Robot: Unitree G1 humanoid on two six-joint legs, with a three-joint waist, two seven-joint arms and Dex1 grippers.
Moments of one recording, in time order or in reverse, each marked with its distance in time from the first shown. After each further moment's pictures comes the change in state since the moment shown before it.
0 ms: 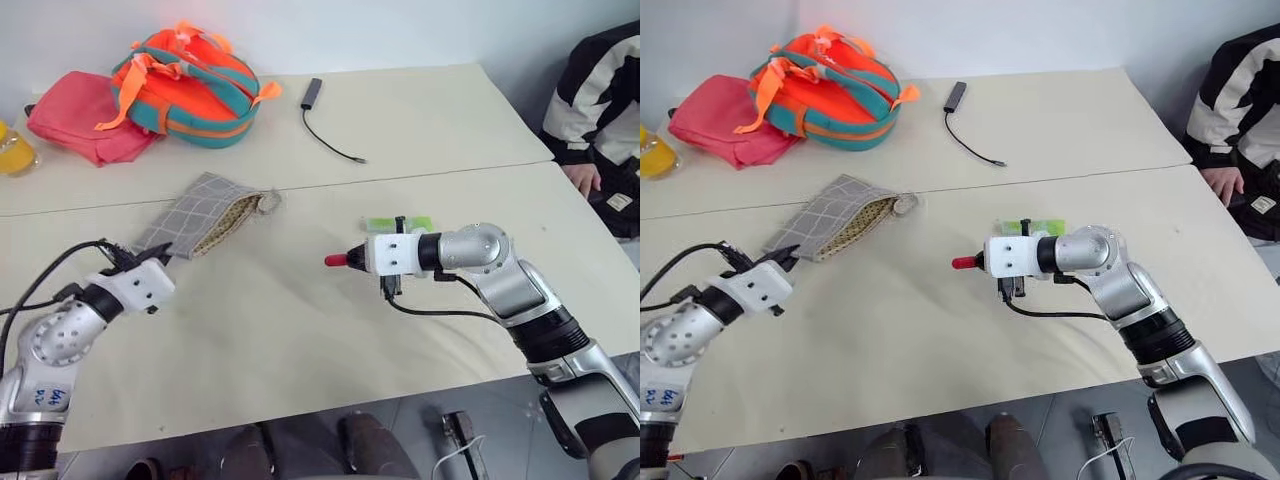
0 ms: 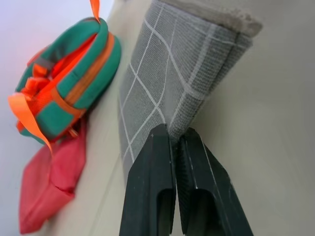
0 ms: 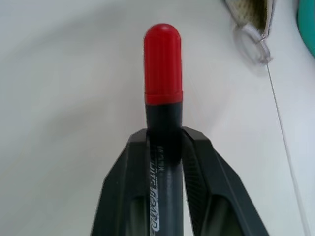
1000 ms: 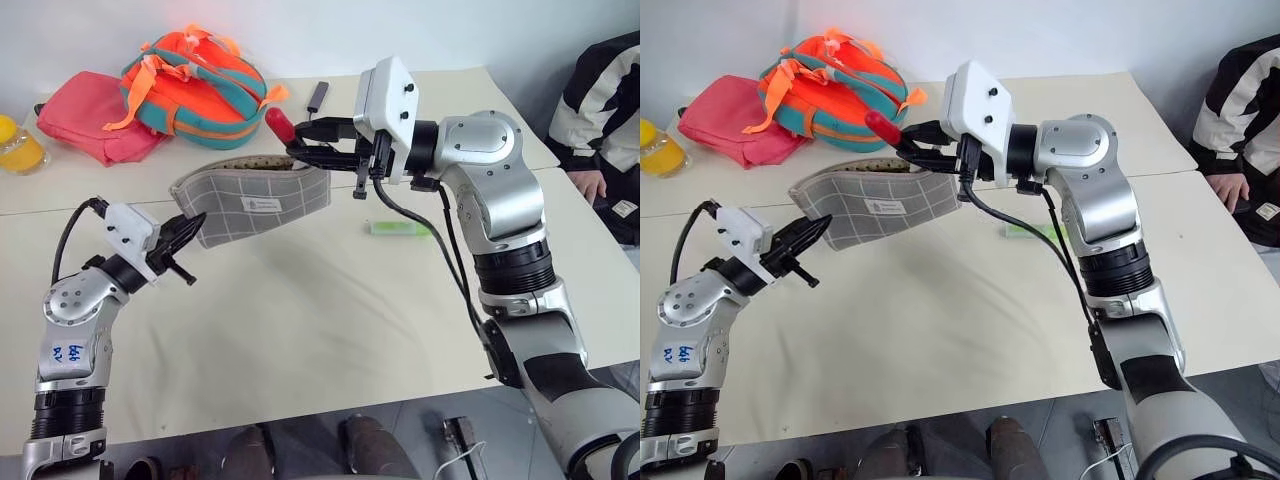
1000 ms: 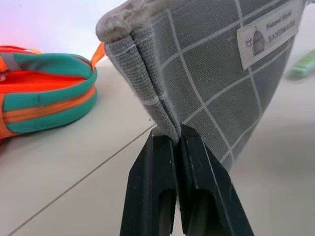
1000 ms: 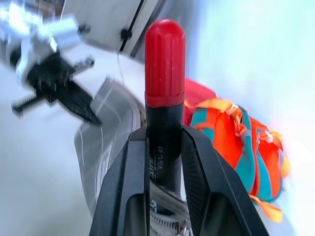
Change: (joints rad) left arm -0.243 -0.136 0.026 -0.003 -0.586 0.347 -0.291; right arm -0.369 0.318 -0.251 0.022 0.416 0.294 0.031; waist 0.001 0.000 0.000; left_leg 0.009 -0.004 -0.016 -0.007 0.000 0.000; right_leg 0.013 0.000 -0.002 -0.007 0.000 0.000
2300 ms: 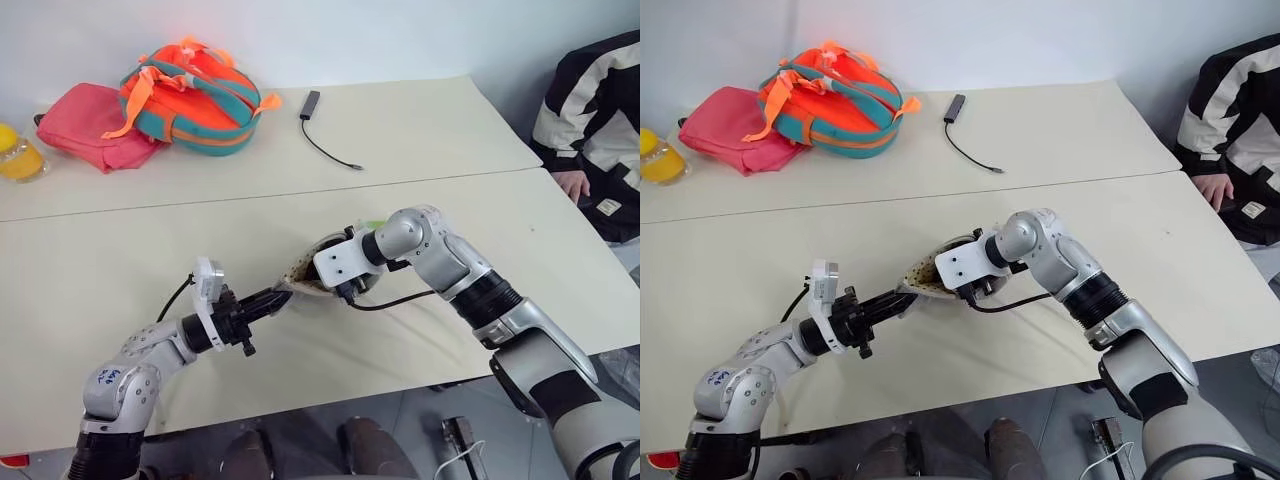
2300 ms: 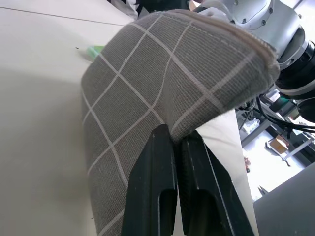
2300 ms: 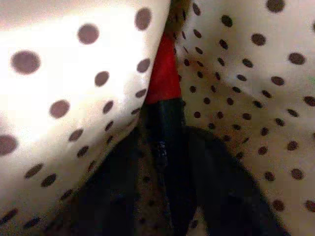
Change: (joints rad) left arm 0.187 -0.162 -0.167 -0.293 -0.417 0.603 -0.111; right arm 0.118 -0.097 0.467 0.235 -0.591 -0.293 0.154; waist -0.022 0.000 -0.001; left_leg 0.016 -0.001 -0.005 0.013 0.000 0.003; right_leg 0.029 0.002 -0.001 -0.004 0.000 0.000
